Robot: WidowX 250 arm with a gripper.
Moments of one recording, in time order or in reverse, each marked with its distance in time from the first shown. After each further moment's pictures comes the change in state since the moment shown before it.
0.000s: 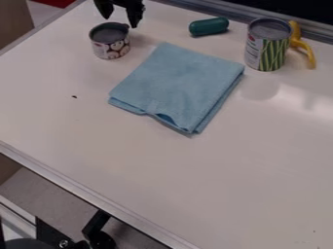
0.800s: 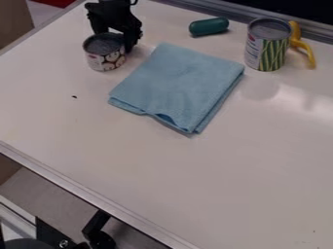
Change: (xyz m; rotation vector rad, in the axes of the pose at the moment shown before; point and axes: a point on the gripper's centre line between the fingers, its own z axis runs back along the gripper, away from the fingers) arm -0.045 -0.009 -0.010 0.045 0.148 -0.017
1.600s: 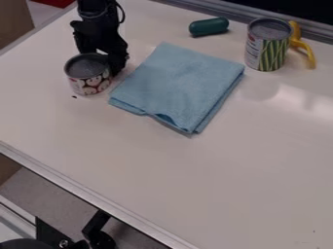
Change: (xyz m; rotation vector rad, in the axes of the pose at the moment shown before) arm -0.061 -0.005 0.015 -0.034 0.093 -0.078
